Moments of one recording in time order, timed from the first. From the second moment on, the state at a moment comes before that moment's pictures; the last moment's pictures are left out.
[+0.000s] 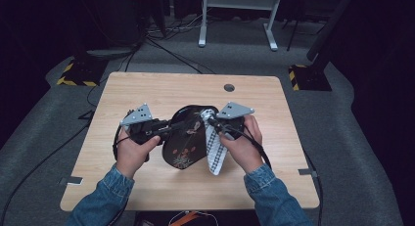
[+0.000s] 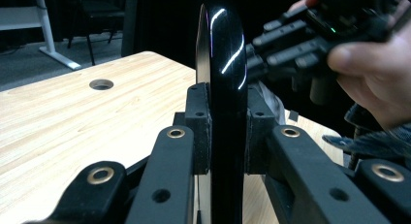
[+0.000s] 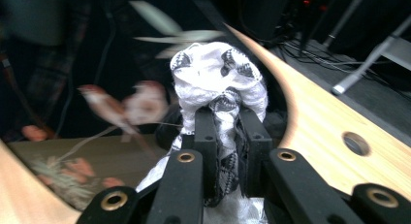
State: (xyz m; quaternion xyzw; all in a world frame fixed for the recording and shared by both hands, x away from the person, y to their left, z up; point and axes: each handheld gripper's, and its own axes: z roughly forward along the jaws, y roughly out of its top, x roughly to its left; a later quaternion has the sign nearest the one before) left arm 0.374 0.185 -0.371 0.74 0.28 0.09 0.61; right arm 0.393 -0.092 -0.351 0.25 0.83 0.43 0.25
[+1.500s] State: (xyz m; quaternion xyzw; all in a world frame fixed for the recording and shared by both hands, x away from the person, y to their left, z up) left arm 0.374 0.184 -0.371 0.74 0.28 0.09 0.61; right arm 0.395 -0.098 -0.368 0.26 0.83 0.42 0.24
